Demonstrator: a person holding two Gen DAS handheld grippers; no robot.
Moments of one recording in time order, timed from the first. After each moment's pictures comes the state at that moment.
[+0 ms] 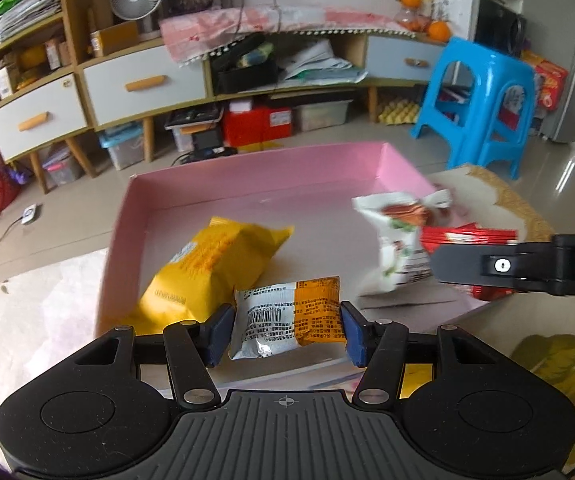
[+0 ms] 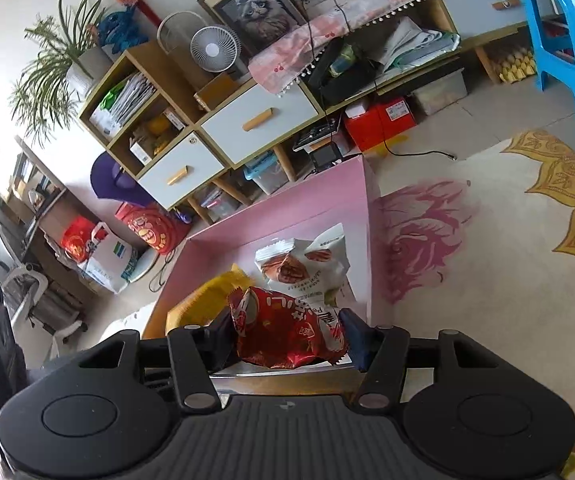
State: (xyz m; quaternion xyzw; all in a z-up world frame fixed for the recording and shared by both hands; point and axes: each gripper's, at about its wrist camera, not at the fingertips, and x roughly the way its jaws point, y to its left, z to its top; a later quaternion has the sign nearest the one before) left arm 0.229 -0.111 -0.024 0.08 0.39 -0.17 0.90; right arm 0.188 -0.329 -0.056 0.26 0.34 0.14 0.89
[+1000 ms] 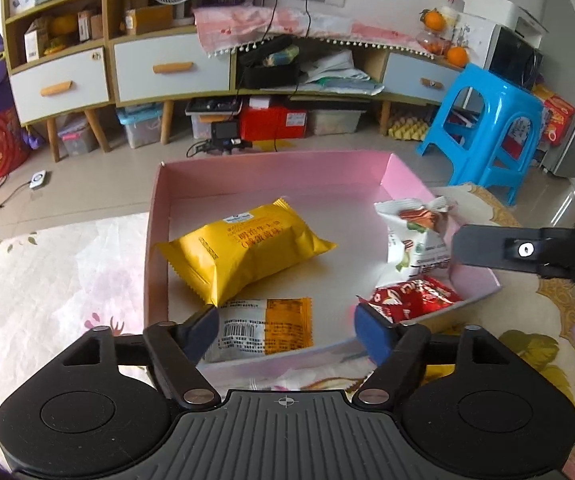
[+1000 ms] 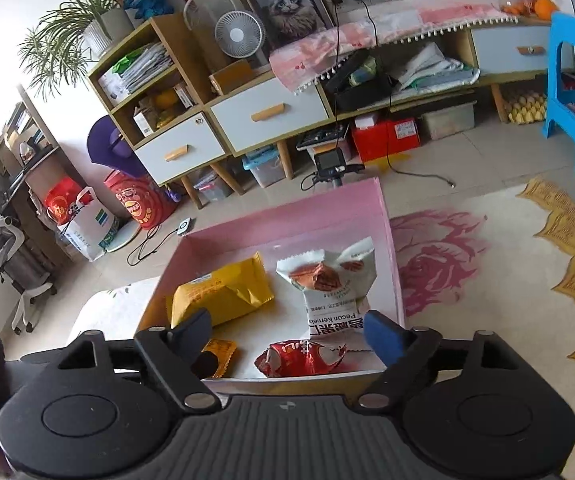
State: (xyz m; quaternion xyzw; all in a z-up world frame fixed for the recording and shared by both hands) left arm 0.202 -0.069 -0.007 0.02 0.39 -0.16 0.91; right arm 0.177 -0.302 -0.020 0.17 0.34 0.13 0.92
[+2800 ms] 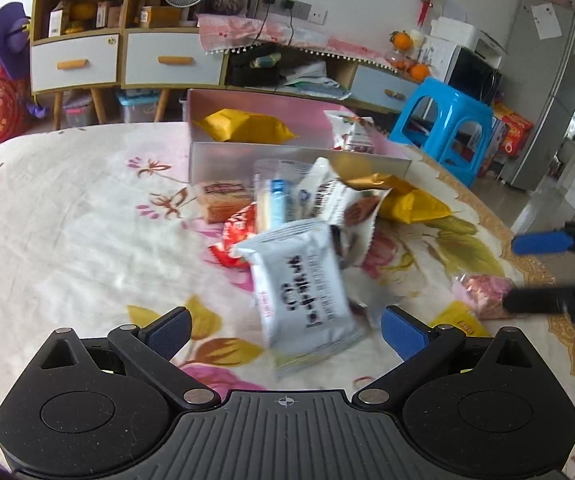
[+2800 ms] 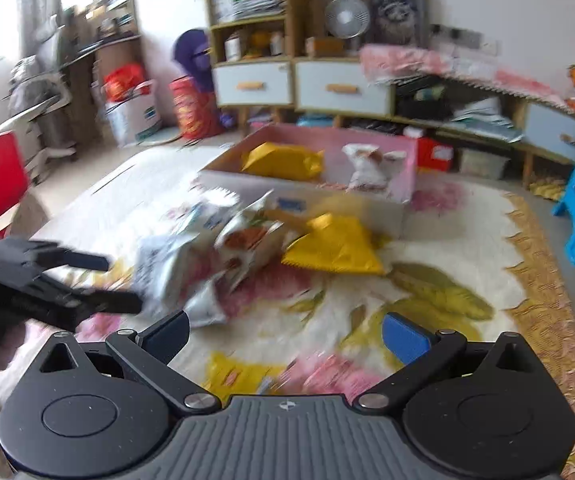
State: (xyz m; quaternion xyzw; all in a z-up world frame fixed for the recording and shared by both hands) left arm 0.025 -0.006 -0.042 -0.03 0.36 -0.20 0.91; right arm 0.007 -0.277 -0.037 -0.03 0.35 0.22 0.91
